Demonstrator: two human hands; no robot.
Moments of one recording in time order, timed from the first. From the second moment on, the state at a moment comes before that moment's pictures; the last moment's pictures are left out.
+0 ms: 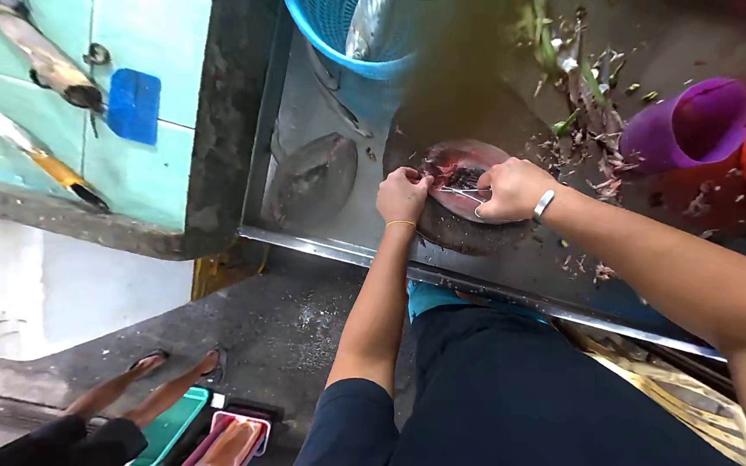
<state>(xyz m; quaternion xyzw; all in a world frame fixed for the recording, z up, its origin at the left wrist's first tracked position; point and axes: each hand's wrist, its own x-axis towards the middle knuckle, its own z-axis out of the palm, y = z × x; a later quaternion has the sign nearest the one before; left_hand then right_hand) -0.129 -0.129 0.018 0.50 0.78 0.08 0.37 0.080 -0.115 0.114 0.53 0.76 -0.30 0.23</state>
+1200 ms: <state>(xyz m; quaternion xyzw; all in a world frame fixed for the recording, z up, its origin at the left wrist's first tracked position) -0.156 -0.123 0.030 0.57 0.73 0.12 0.37 0.163 -0.165 0.073 0.64 0.73 -0.19 0.15</state>
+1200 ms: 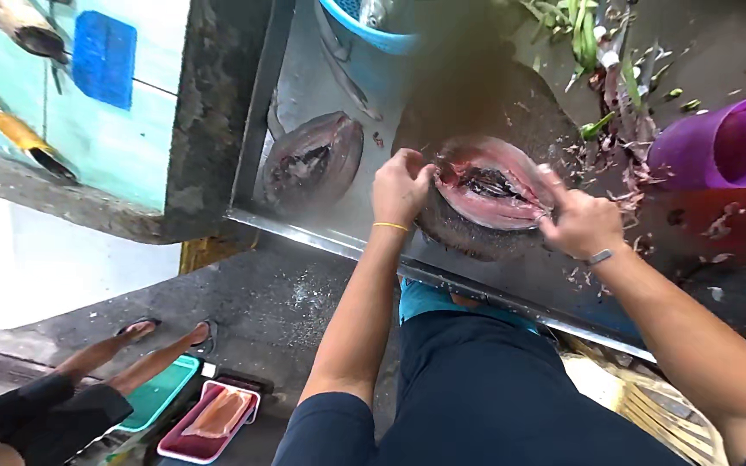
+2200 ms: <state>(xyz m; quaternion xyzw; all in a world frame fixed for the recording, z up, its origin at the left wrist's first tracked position) -0.126 -0.124 0.014 0.55 0.75 0.02 0.38 0.107 -0.147 0.068 0.41 0.85 -0.21 0.26</state>
